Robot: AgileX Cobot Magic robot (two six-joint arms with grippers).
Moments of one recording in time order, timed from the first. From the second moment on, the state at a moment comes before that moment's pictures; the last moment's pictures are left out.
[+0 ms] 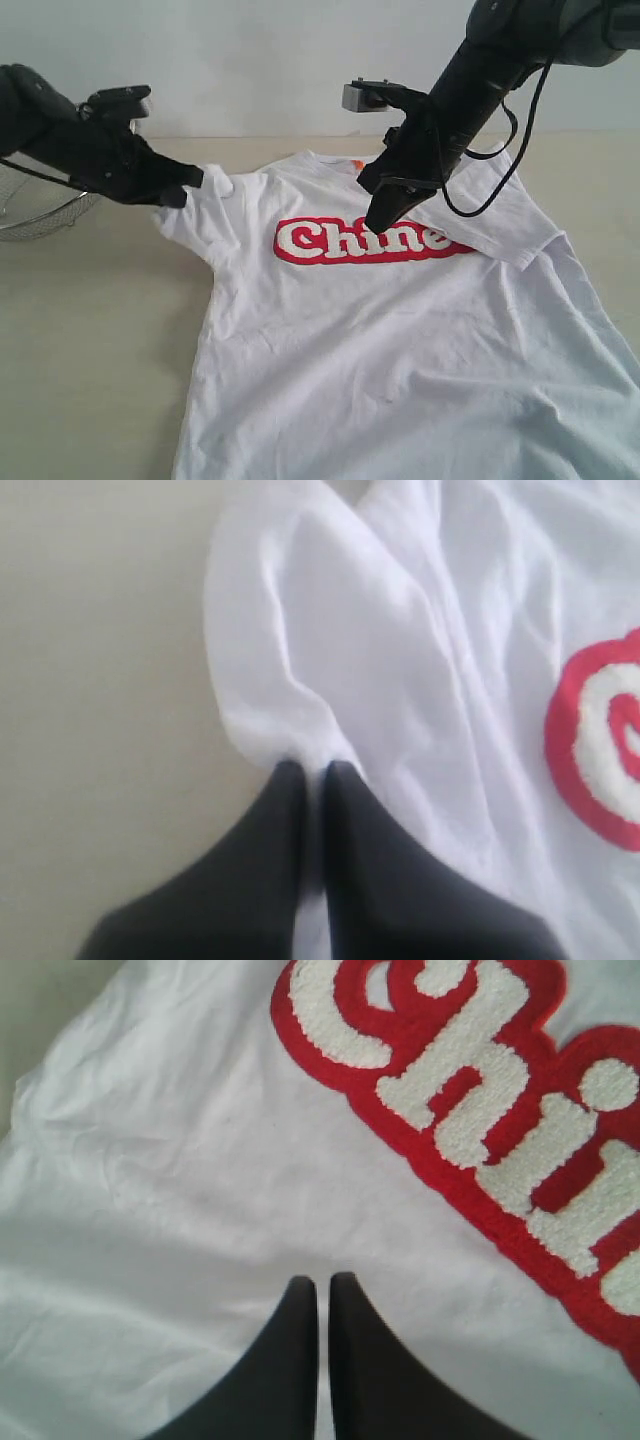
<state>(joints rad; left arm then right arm) -0.12 2.05 -1.33 -0.68 0.43 0.65 0.15 2.16 -1.76 0.53 1.20 -0.71</state>
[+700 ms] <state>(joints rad) -0.39 2.11 -1.34 -0.65 0.52 0.81 0.15 2.16 -1.76 0.53 1.20 -0.70</state>
